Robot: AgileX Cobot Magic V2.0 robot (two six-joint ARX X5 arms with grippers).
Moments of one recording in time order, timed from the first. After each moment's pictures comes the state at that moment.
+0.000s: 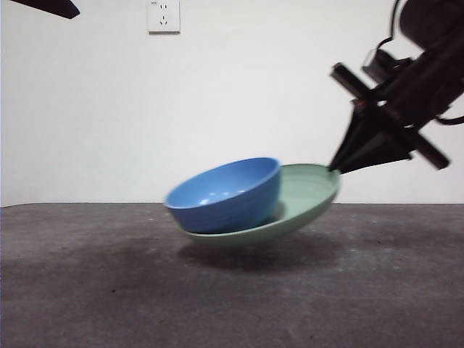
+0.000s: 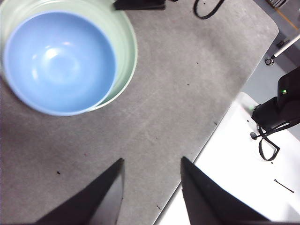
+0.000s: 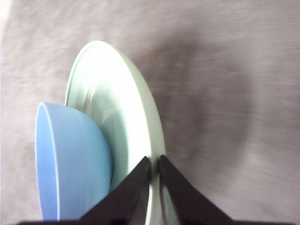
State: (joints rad) left arm -0.47 0.90 0.97 -0.83 0.58 0.03; right arm 0.25 1.51 0.90 -0.14 -0.52 0.50
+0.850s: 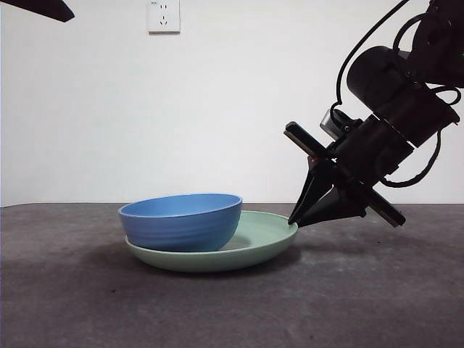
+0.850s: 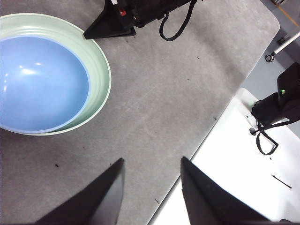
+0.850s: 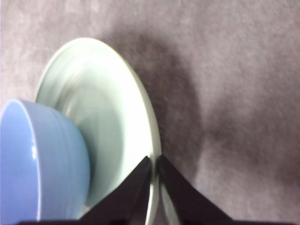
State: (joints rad) left arm -0.47 0.90 0.97 -0.86 0.58 0.03; right arm 0.35 1.73 0.90 0.02 -0.49 0.61
